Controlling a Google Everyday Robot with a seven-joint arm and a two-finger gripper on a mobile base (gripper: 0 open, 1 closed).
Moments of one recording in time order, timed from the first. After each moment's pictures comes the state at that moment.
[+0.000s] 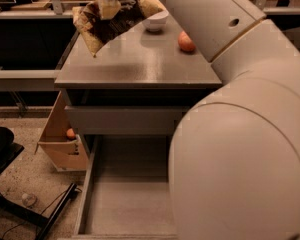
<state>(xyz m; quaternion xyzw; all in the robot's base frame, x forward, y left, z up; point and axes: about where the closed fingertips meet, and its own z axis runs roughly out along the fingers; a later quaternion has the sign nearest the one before) 0.727 0.111 1.019 -0.78 0.53 -0.14 0.29</state>
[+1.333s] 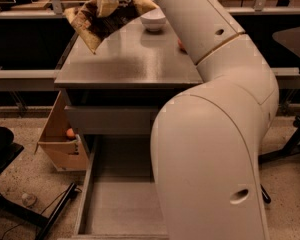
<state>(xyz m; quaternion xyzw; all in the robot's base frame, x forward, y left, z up) 0.769 0.131 1.019 -0.80 0.46 -0.12 0.36</state>
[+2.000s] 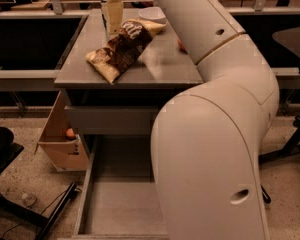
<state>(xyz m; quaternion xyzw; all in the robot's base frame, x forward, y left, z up) 0.769 0.131 1.019 -0.80 0.46 -0.12 0.36</state>
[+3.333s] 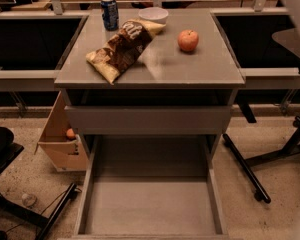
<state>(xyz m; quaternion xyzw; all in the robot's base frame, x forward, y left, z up) 0.695 -0.022 1.162 -0.67 0.58 -0.27 0.38</state>
